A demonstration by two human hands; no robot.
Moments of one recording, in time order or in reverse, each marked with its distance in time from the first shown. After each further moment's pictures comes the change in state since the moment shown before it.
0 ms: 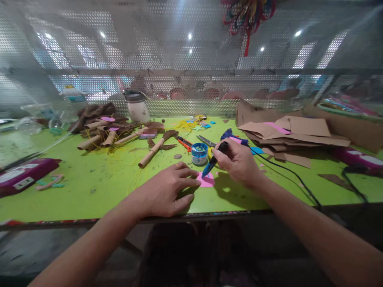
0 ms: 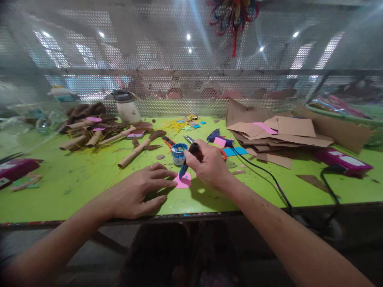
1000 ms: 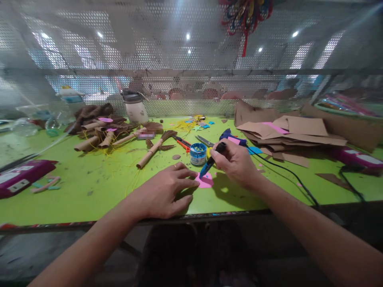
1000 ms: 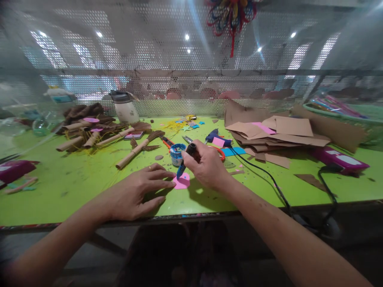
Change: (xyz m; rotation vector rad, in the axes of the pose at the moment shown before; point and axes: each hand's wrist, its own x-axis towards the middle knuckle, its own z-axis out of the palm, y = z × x) left_hand -0.001 0.000 0.001 -0.007 0.016 0.009; right_hand 0.000 -0.001 -0.001 0.004 -0.028 0.014
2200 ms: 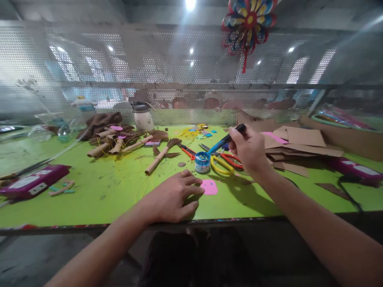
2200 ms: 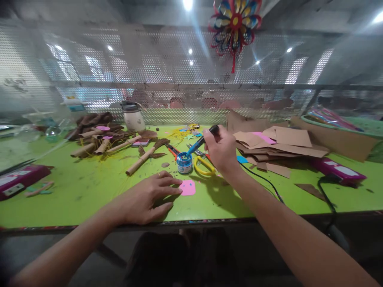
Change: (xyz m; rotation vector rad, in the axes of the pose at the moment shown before) left_hand -0.001 0.001 0.000 -0.001 0.029 0.008; right_hand 0.045 -0.001 -0.013 0.181 0.410 0.013
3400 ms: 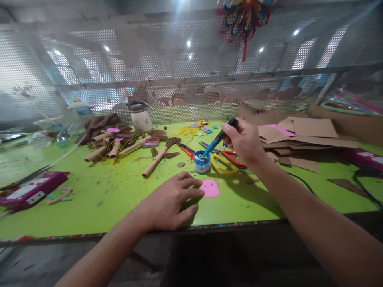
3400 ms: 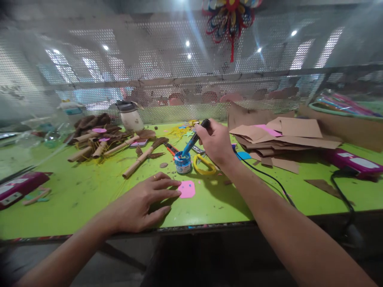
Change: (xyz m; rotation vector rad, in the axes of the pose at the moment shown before) left_hand -0.001 -0.002 0.000 -0.036 -0.032 -0.071; right_hand 0.017 0.011 0.006 0.037 -0.085 0.040
